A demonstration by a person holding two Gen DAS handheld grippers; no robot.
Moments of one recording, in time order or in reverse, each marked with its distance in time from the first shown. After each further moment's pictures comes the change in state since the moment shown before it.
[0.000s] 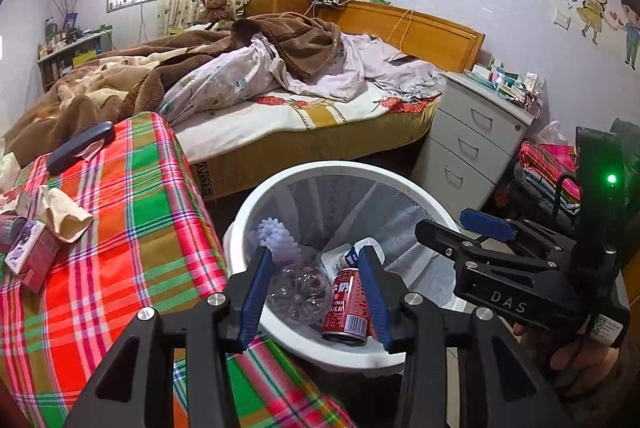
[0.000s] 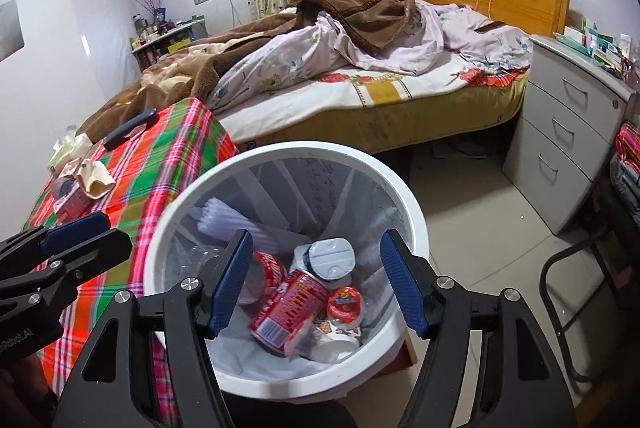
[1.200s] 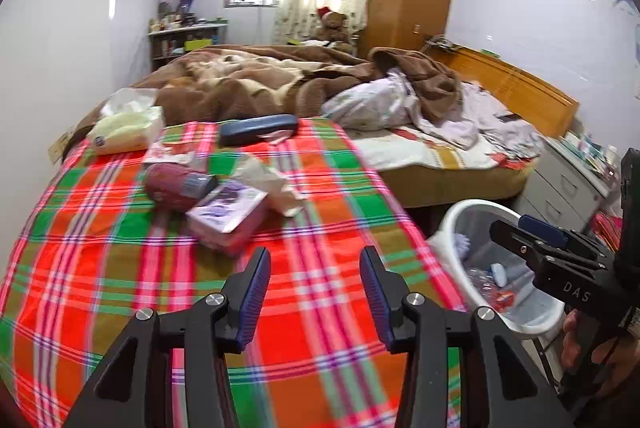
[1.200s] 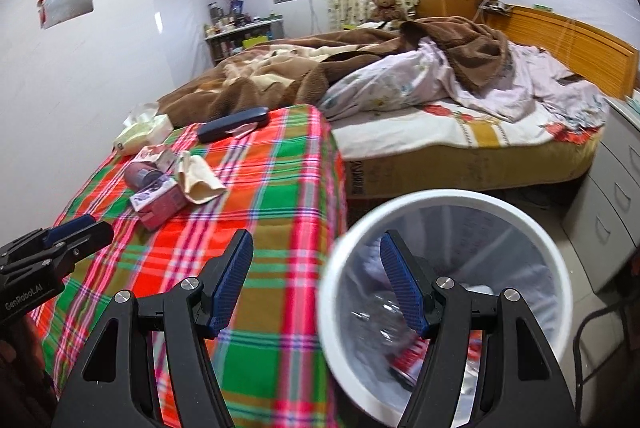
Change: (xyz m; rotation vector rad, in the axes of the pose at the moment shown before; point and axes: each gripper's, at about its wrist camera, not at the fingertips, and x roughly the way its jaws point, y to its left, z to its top) left arm -0.098 0.165 -0.040 -0.242 -0.106 0.303; right arm 0.011 0.127 0.015 -0.178 -0.043 0.185
